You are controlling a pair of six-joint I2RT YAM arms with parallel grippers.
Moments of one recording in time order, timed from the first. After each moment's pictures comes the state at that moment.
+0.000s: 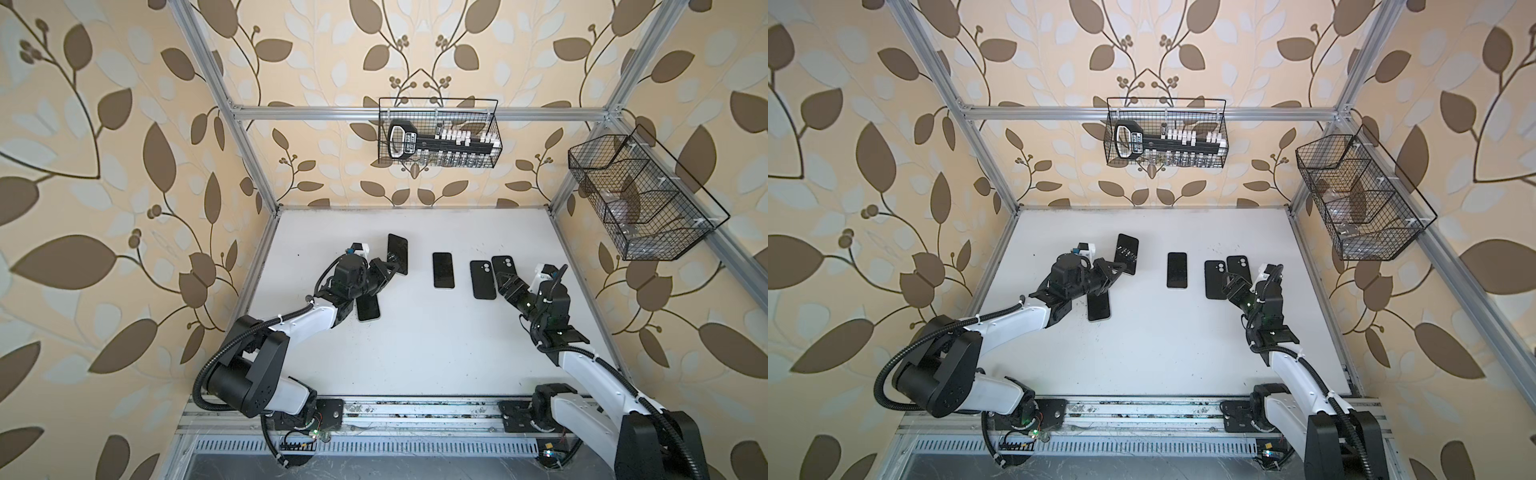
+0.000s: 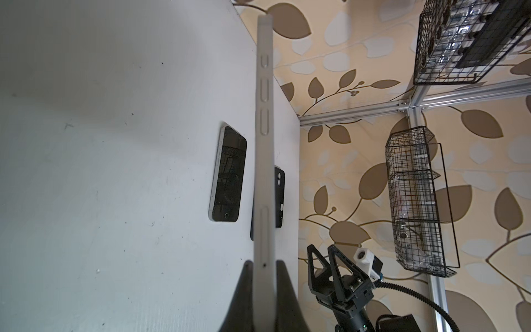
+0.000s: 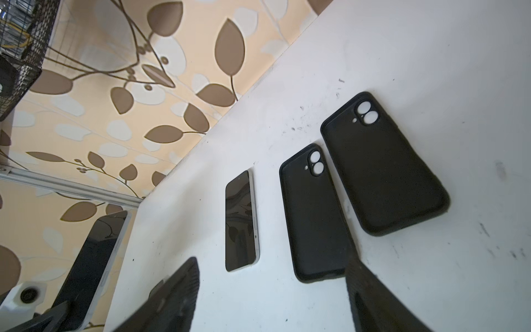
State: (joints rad) left arm -0.41 1.46 0.66 0.47 0.37 -1.18; right arm 0.05 0.97 0.35 0.20 -0.11 0.73
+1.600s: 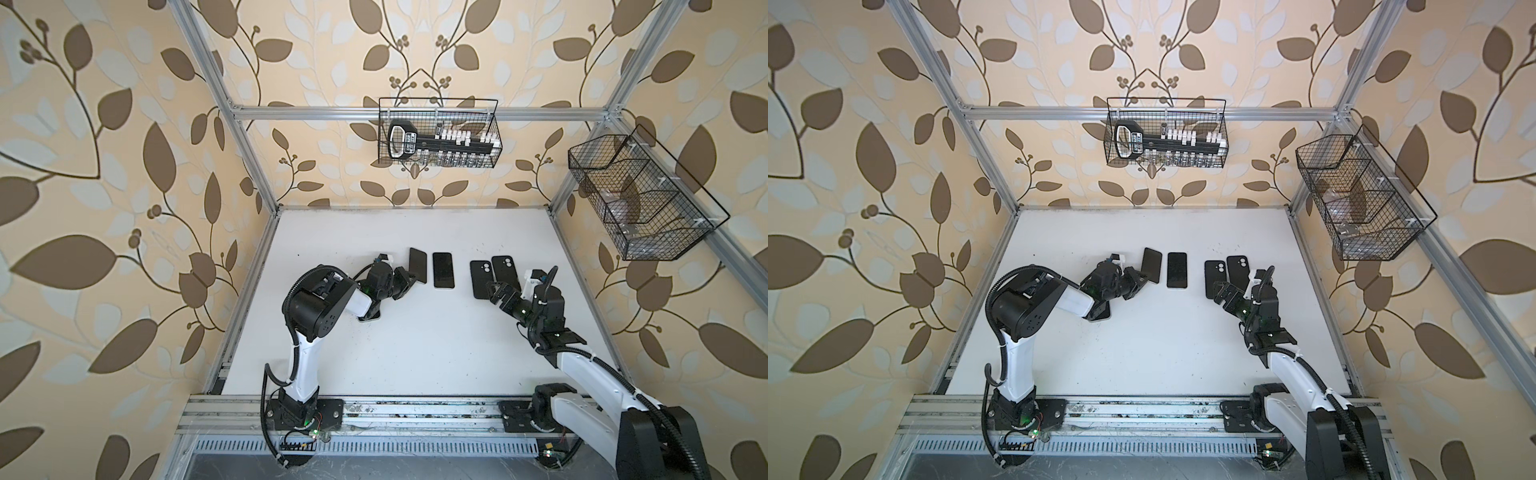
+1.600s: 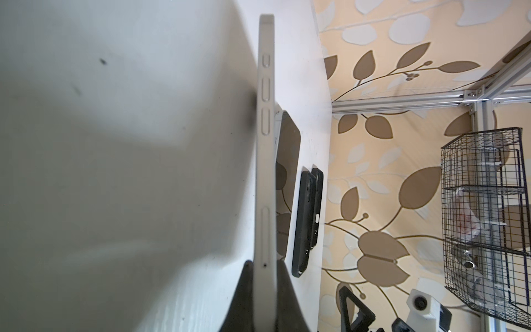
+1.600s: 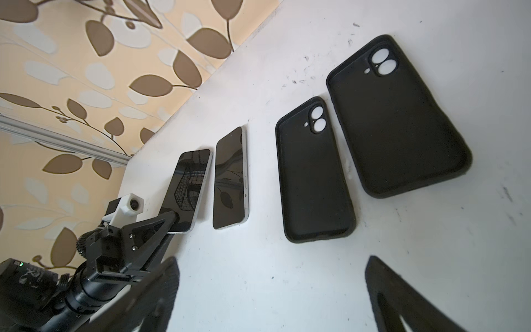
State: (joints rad) left arm -0.51 2.04 0.83 0.84 0.36 -1.27; right arm 0.05 0.98 0.31 0.16 -0.18 0.65
